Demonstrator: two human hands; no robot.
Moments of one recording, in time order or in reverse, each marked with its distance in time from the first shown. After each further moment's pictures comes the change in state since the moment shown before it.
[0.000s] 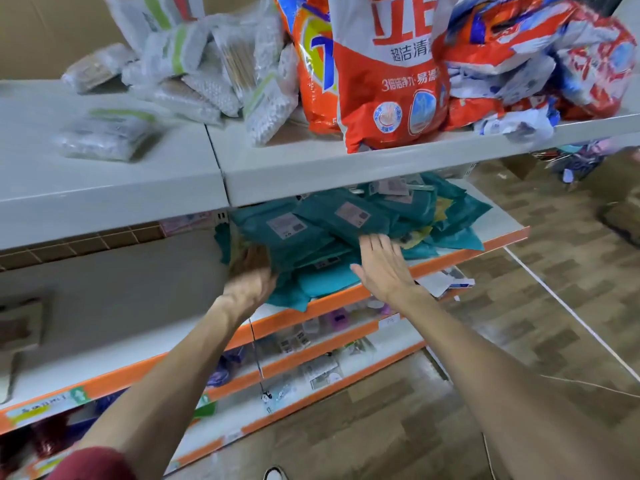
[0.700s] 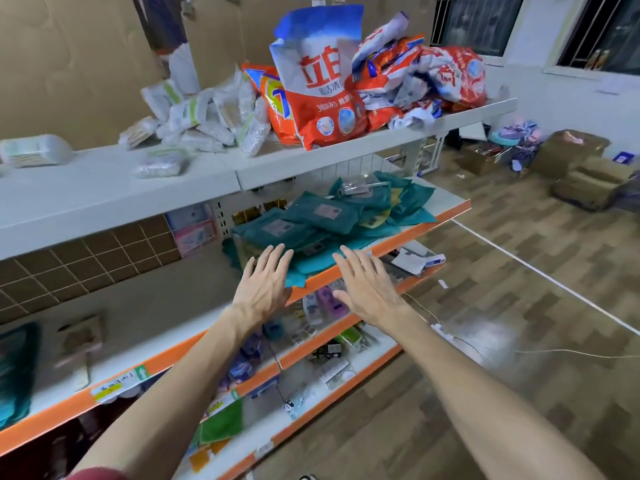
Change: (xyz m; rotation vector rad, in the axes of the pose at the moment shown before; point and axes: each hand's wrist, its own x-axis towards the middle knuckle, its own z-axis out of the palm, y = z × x) left_hand -0.139 0.029 -0.079 0.131 0.033 0.345; right_hand -0.174 -0.073 -0.048 -0.046 0.148 0.030
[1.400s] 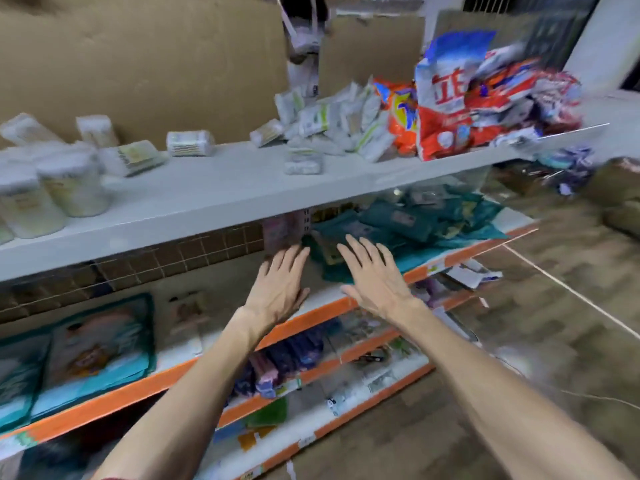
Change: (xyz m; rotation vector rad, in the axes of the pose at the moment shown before) left_hand -0.105 -0.158 -0.037 -0.016 0.082 -0.023; right_hand 0.060 -0.180 -0.047 -0.076 0.095 -0.131
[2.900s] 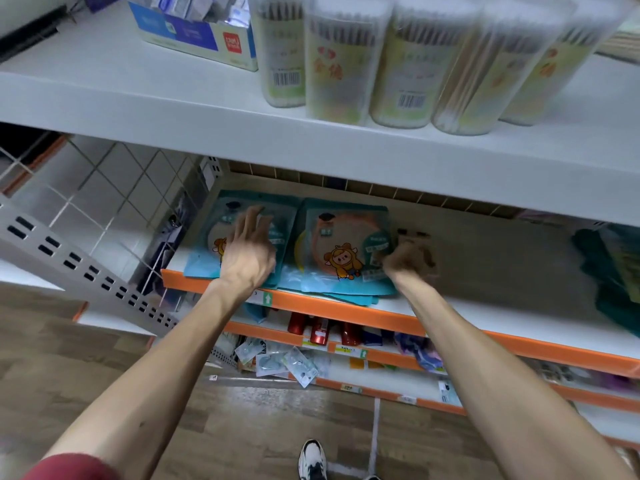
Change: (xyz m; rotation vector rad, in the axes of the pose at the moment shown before) left_hand -0.308 -0.374 0.041 -0.109 0.059 -0.843; right_hand 0.171 -0.444 0.094 0.879 -0.528 0.437
